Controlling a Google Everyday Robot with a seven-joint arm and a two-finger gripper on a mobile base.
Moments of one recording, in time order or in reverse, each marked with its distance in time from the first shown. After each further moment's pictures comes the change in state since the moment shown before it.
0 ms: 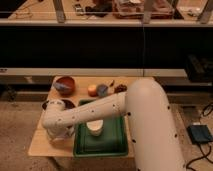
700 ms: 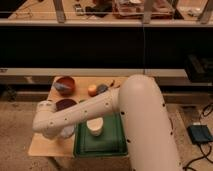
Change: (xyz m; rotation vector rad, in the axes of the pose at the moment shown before) arm 0.002 -0.008 -0.015 -0.121 -0.017 -0.064
